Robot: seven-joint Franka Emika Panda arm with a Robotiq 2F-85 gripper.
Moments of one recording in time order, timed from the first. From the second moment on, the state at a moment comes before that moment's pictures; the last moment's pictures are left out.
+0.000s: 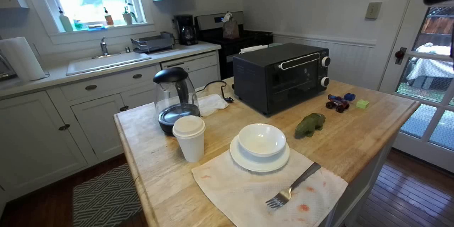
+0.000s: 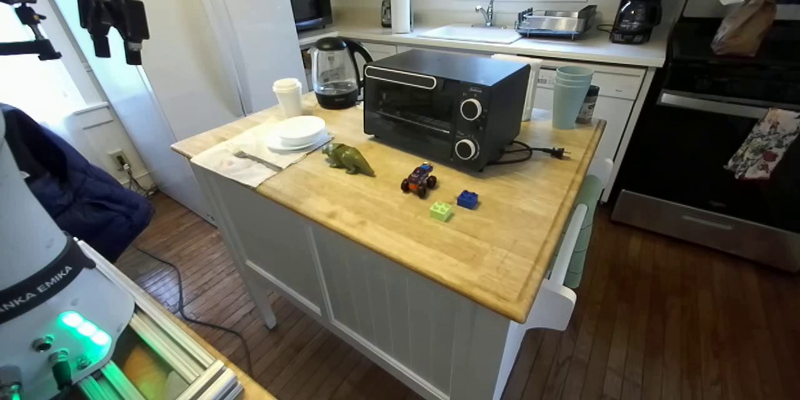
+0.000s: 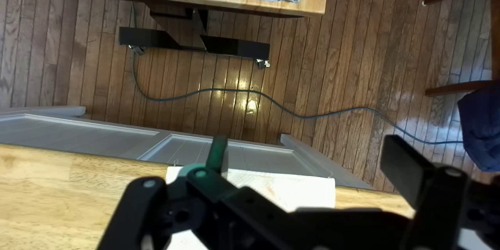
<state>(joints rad) 0.21 -0.52 0.25 -2.47 0.26 1.72 0.25</state>
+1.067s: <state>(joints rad) -0.14 -0.52 0.07 -2.60 0.05 1.88 0.46</state>
